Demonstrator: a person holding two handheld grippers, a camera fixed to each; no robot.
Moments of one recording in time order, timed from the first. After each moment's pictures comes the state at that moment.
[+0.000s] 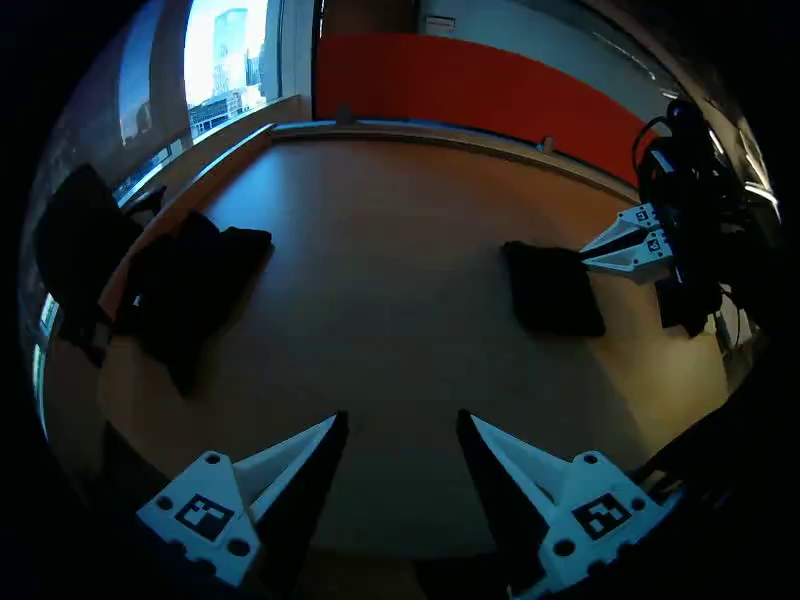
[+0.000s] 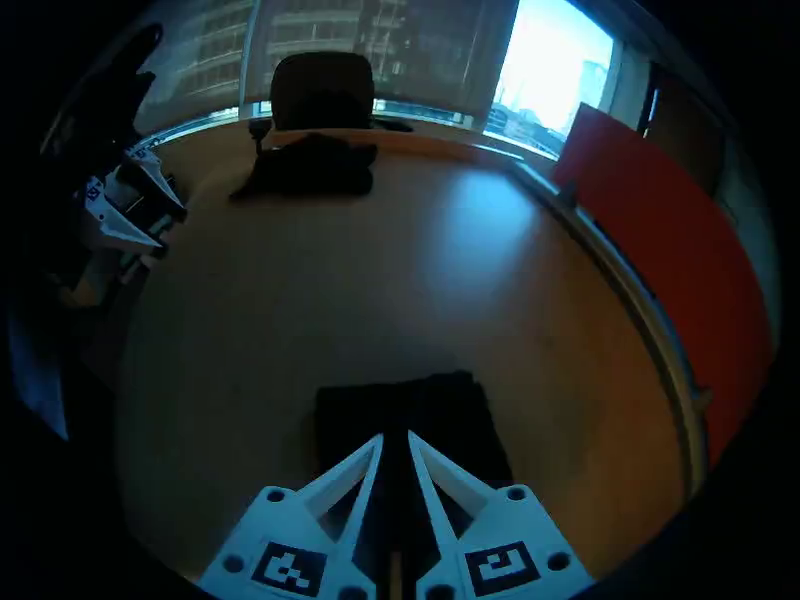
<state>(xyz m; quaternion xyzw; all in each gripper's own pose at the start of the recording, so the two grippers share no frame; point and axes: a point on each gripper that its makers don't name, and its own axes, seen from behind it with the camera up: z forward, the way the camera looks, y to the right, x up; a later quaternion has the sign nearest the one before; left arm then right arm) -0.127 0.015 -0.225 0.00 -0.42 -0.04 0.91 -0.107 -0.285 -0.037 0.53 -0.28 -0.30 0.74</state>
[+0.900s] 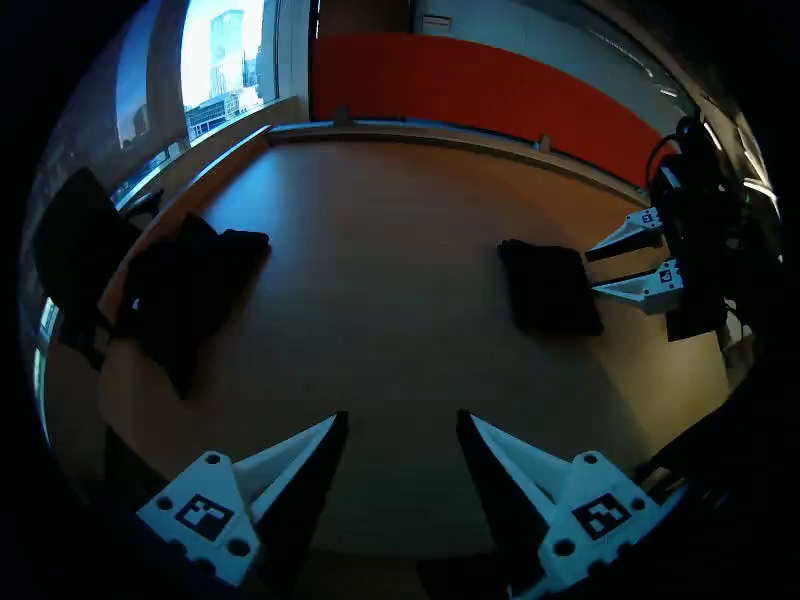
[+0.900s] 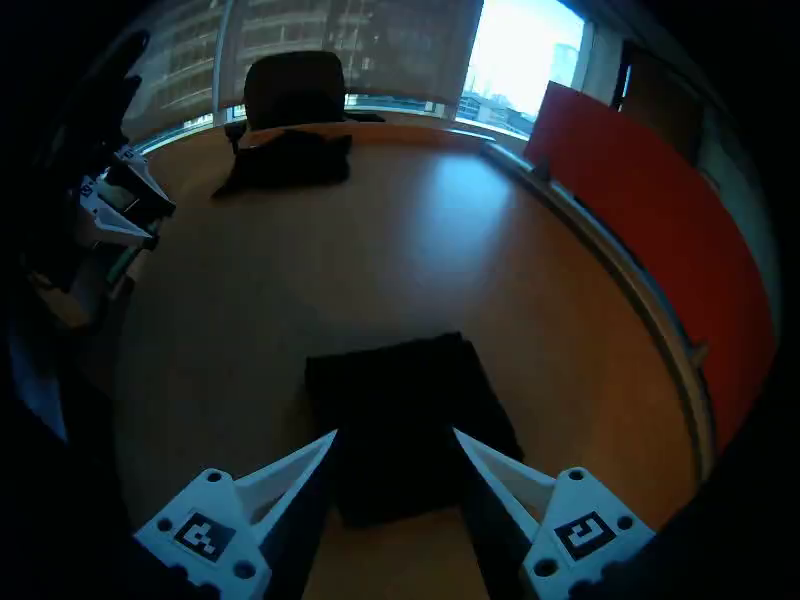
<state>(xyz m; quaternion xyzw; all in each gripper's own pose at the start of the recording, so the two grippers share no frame) -0.125 0.016 -0.226 0.00 -0.41 -0.04 0.91 -0.119 -0.252 -0.045 0.49 -0.30 -0.29 0.77</state>
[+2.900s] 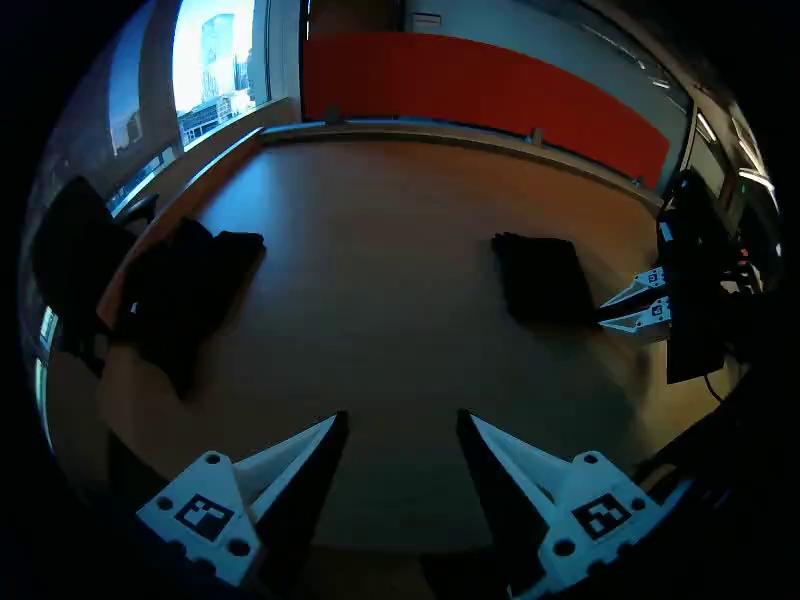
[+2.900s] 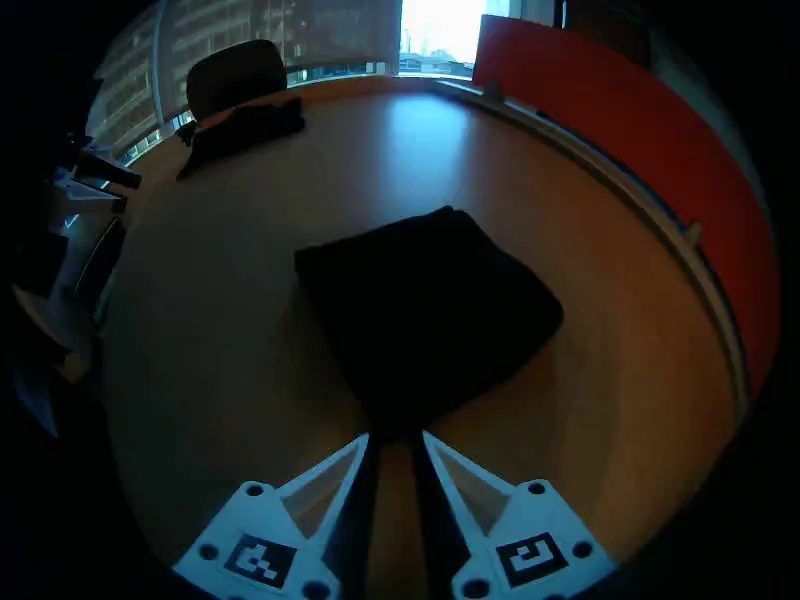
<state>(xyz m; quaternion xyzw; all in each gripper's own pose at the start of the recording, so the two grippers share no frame) -0.125 0.018 -0.232 -0.01 -0.42 -0.03 0.91 -0.189 -0.201 -0.093 0.42 -0.39 -0.23 0.79</state>
